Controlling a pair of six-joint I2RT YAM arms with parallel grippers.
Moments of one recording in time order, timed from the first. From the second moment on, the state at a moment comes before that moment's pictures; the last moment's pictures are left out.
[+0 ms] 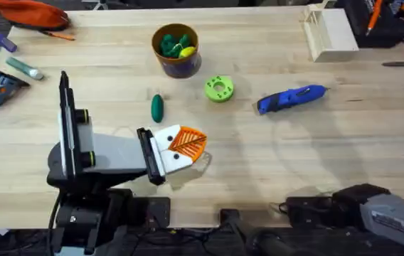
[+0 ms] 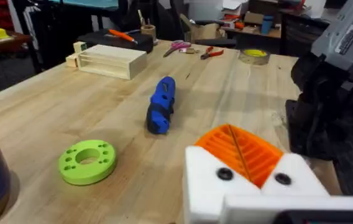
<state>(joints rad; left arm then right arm) -0.04 0.01 0.01 -0.13 1.17 0.08 0.24 1.21 1.58 -1.03 -0.11 -0.04</state>
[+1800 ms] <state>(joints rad) -0.04 0.01 0.09 -0.20 0.96 0.02 0.24 0.83 0.97 -0.96 -0.07 0.06</state>
